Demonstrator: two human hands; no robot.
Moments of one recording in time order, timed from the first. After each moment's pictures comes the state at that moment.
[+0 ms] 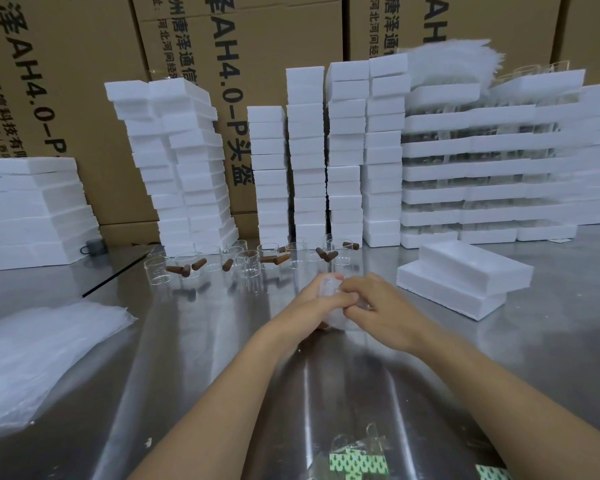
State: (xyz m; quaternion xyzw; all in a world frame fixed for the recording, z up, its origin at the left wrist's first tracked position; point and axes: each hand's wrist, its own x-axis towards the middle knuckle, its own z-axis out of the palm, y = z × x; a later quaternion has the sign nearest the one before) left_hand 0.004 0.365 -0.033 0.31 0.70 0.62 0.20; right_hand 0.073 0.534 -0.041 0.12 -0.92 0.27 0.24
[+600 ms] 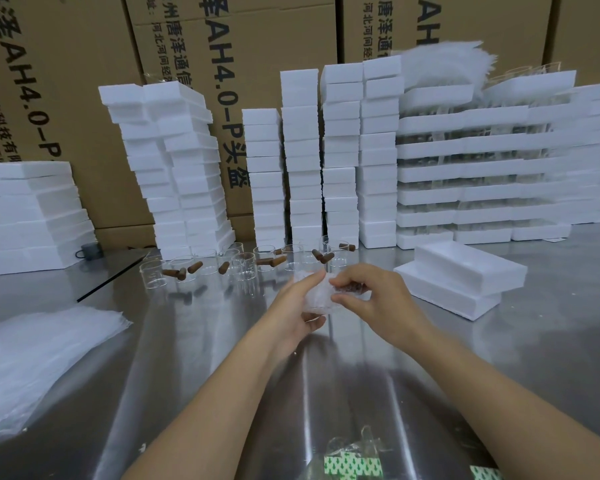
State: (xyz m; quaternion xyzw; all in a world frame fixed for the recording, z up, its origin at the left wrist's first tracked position) left_hand 0.001 0.365 -0.027 0.16 0.59 0.75 0.24; right_hand 0.075 0.534 -0.034 0.10 -0.86 0.35 0.36
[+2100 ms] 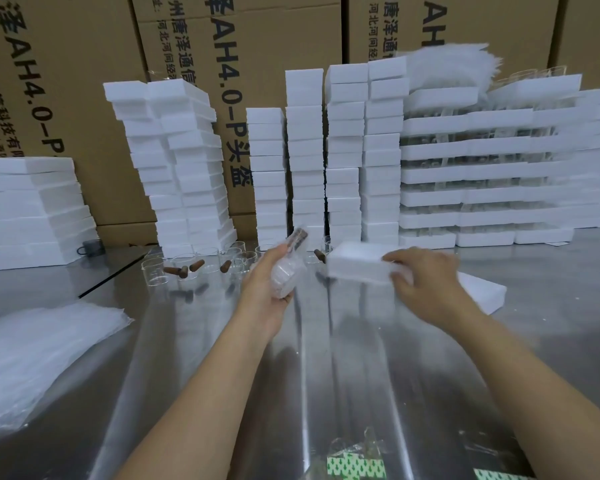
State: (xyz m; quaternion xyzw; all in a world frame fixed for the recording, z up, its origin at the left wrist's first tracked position) left_hand -0.028 0.342 -0.012 0.12 0.46 0.87 0.13; right_hand 0.089 0.586 -0.012 -0.10 -0.93 0.15 0.33
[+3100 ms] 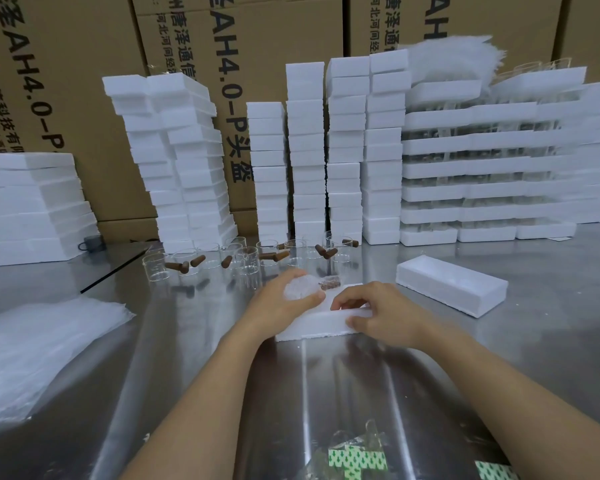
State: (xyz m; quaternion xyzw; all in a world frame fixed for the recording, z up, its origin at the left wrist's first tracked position) left_hand -0.045 0.329 -0.045 0.29 0.86 0.42 -0.02; right_hand 0.085 0.533 -0.030 0.05 -0.95 0.26 0.14
